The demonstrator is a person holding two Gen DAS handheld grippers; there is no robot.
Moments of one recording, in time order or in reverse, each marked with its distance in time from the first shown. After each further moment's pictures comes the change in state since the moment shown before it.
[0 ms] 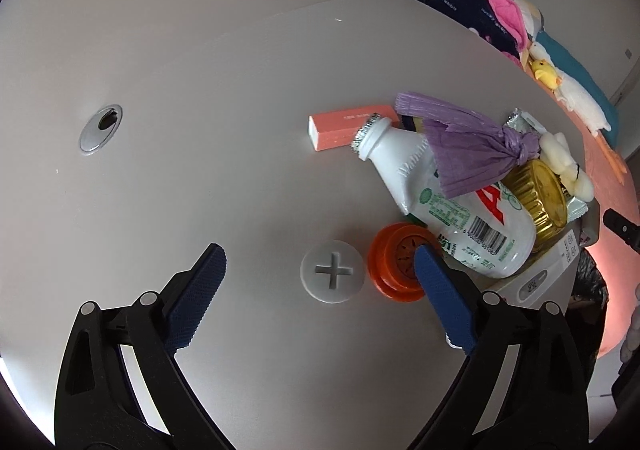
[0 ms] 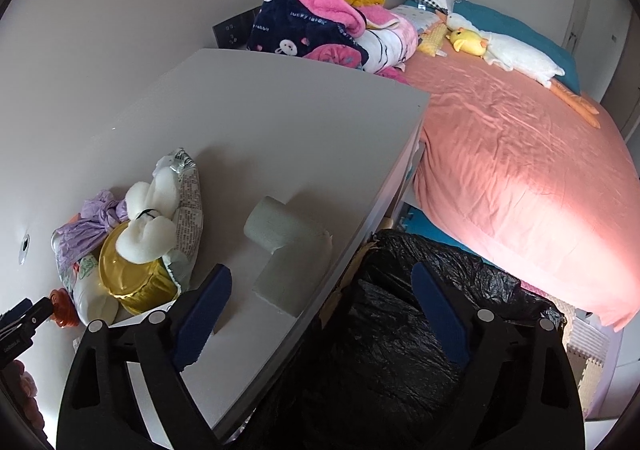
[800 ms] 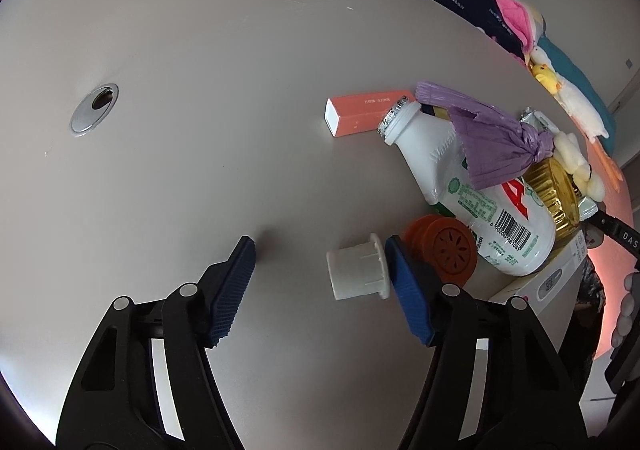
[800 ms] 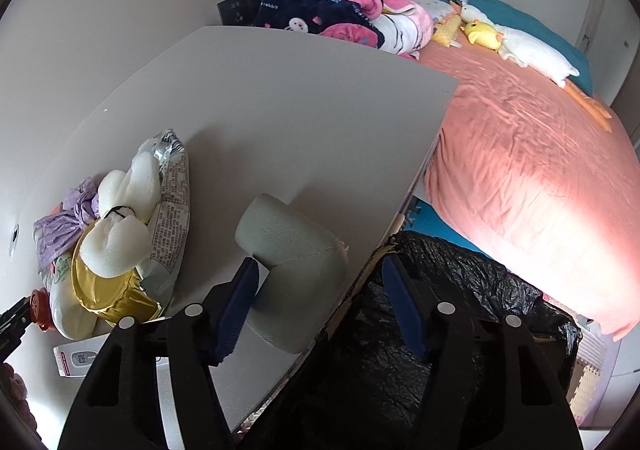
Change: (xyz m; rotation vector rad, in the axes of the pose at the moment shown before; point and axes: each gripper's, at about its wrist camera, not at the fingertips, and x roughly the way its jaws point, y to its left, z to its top) left arm 0.006 0.018 -0.019 -0.018 0.003 -0.031; right arm 0.038 0.009 0.004 -0.043 0.049 0.022
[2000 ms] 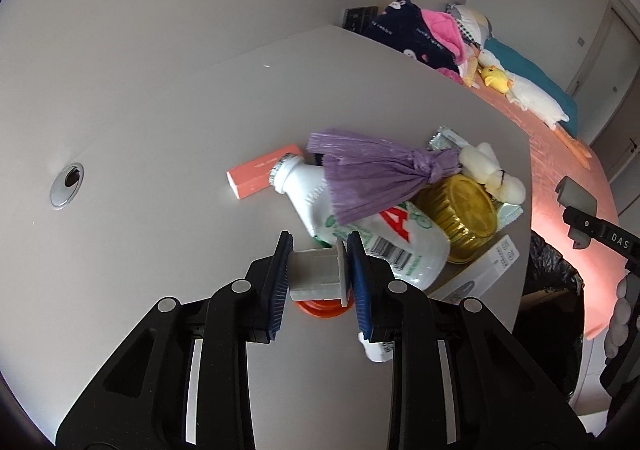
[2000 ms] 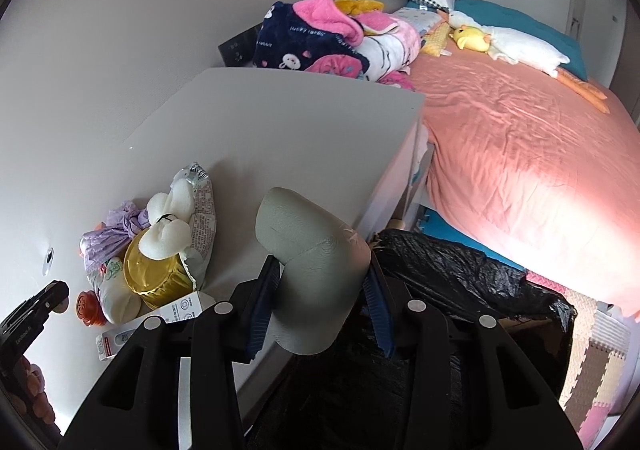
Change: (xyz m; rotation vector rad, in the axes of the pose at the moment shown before) left arm -0.038 -0.068 0.019 0.153 -0.128 -0.109; right arm -0.062 -0.032 -0.014 0.095 -0.092 0.067
